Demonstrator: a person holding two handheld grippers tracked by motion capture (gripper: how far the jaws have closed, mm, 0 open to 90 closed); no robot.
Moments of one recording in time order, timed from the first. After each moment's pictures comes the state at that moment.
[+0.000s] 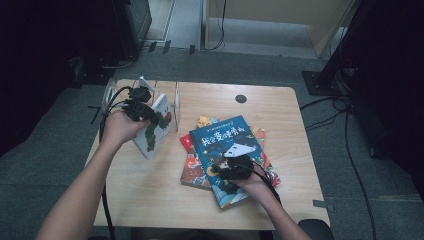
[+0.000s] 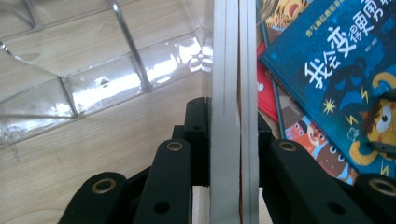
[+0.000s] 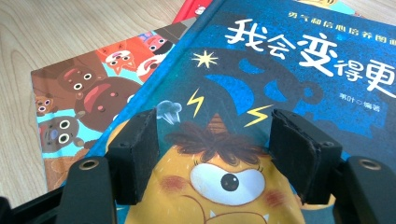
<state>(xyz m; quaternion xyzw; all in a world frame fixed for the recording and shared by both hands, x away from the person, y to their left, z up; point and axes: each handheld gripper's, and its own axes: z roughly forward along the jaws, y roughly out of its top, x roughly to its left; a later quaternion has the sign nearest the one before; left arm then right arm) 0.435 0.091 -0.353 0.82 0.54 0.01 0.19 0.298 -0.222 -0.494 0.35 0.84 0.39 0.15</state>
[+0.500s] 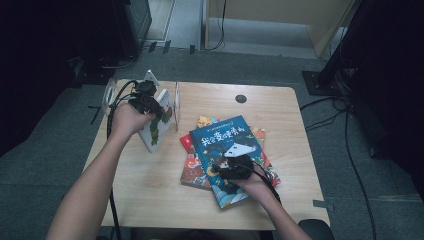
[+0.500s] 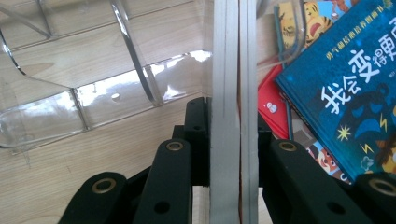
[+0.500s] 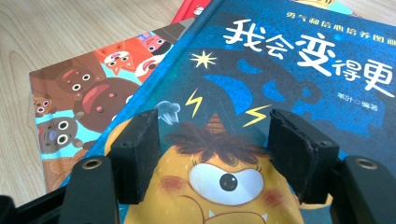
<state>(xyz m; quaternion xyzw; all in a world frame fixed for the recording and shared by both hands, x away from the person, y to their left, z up) 0.461 0.082 -0.356 0.81 0.57 0.02 0.16 0.298 -0.222 -0.494 0.35 0.84 0.39 0.15</state>
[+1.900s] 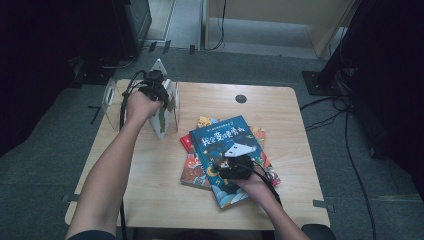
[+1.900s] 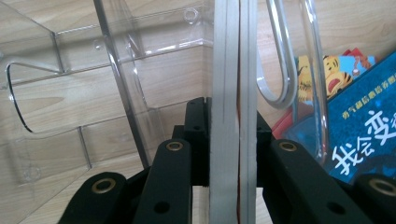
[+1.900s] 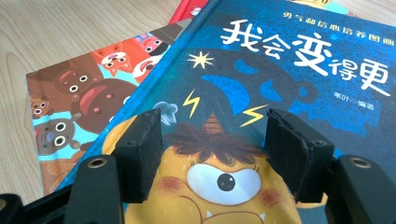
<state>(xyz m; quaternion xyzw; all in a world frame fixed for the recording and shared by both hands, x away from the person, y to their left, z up) 0.510 0.061 -0.363 0.78 0.61 0.03 0.14 0.298 -0.223 -0.494 0.35 0.84 0.39 0.15</state>
